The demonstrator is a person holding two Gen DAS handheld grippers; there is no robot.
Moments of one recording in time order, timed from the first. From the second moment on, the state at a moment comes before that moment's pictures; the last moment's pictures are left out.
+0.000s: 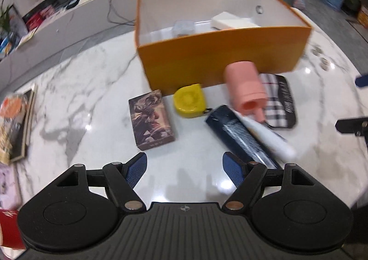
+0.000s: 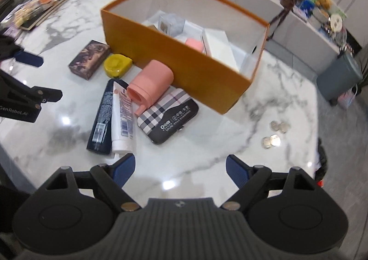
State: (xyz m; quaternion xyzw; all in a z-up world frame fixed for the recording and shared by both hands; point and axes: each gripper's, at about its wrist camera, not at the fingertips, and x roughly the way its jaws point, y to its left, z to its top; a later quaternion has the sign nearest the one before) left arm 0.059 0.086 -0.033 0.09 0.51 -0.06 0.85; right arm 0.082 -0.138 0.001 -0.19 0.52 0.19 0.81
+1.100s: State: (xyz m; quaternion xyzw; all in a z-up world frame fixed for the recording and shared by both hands) left arm 0.142 0.137 -0.103 0.01 0.51 -0.03 0.86; right arm 0.172 -0.109 -0.105 0.02 0.56 0.04 0.83
